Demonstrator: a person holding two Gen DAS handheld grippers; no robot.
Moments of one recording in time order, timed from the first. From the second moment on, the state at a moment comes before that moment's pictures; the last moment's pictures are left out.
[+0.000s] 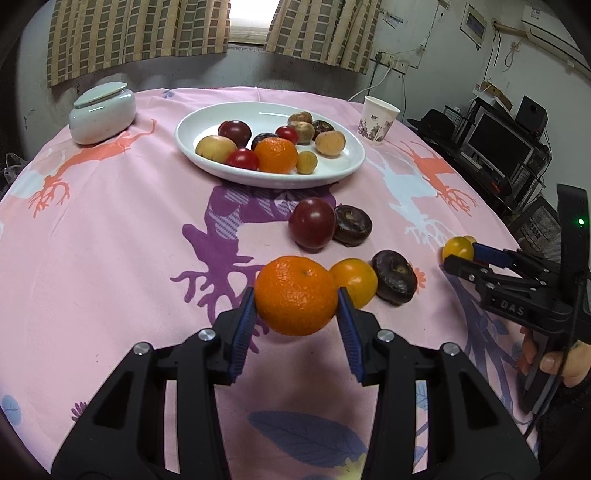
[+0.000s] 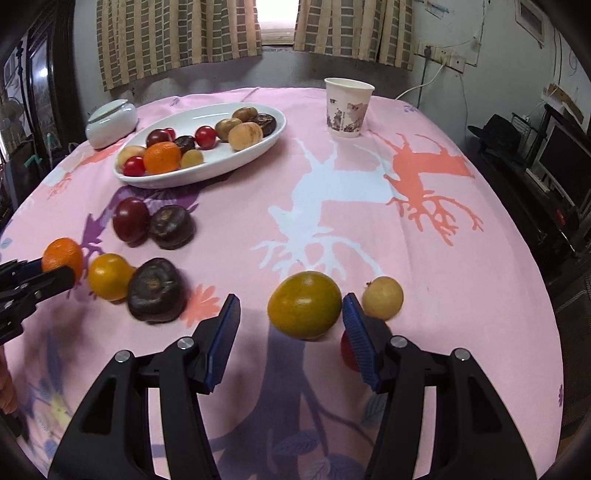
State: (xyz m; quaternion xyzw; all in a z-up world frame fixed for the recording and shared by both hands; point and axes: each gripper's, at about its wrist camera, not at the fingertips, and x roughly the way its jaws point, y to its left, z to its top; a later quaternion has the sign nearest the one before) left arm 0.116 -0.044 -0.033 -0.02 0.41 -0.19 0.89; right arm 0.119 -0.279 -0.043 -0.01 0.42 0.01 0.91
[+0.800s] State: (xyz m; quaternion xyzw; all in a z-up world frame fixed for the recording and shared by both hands) left arm 0.119 -0.037 -0.036 -0.05 0.40 -0.18 0.90; right arm 0.119 -0.271 -0.033 0.03 0.38 0.06 0.92
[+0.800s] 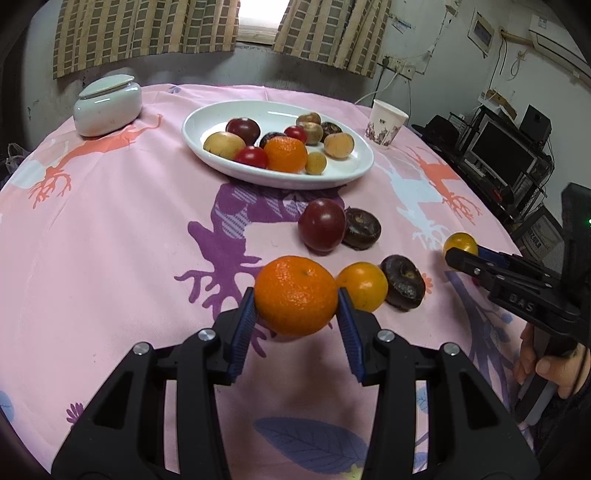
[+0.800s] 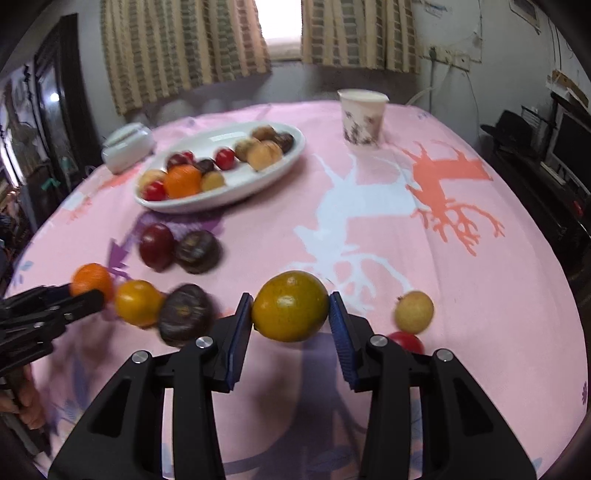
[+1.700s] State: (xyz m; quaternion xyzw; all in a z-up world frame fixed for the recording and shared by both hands) left arm 0.204 -0.022 0.030 -0.04 0.37 -0.15 0.92; right arm 0.195 -0.203 0.014 -0.03 0.34 0.12 0.93
